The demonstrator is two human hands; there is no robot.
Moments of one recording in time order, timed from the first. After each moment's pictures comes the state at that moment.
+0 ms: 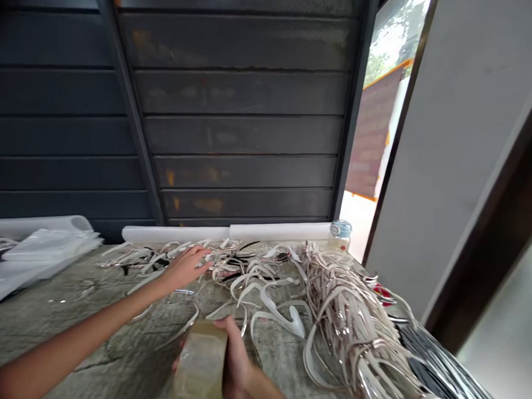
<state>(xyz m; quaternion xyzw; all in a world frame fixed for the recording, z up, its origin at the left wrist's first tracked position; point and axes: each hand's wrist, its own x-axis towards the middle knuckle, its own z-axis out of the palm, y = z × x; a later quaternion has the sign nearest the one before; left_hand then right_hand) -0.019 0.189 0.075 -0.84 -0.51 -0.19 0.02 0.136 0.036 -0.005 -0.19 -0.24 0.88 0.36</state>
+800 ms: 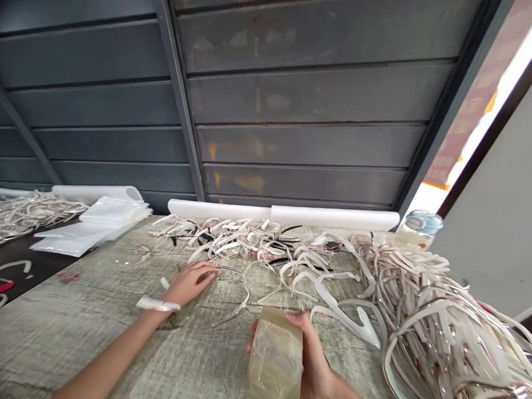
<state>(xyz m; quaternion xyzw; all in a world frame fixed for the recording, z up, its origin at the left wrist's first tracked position) -0.156 0.176 -0.030 -0.82 -0.53 -0.22 -0.03 0.145 0.031 -0.008 -0.29 -0.22 0.85 0.39</state>
